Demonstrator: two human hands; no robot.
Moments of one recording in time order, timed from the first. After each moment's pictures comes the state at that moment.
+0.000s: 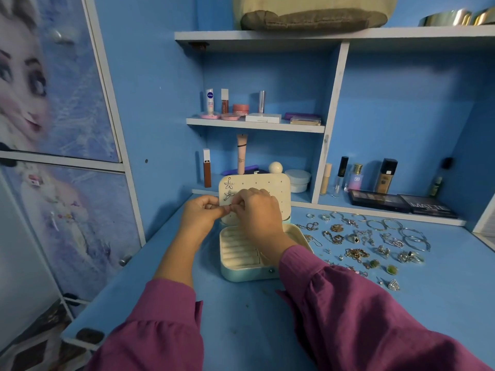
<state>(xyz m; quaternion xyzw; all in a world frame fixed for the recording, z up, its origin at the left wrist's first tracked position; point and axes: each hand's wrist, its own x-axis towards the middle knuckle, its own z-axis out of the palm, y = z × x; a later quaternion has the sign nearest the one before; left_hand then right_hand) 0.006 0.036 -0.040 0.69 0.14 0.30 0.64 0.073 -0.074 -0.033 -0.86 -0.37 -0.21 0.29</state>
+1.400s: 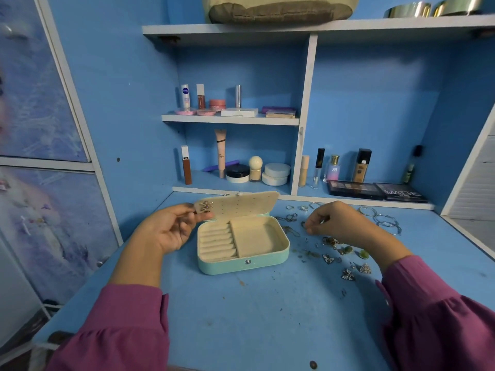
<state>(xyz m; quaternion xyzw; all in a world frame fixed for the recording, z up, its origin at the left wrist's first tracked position) -0.012 0.043 -0.028 0.45 0.25 0.07 0.85 0.111 -0.261 -0.020 -0.91 -0.28 0.05 0.29</state>
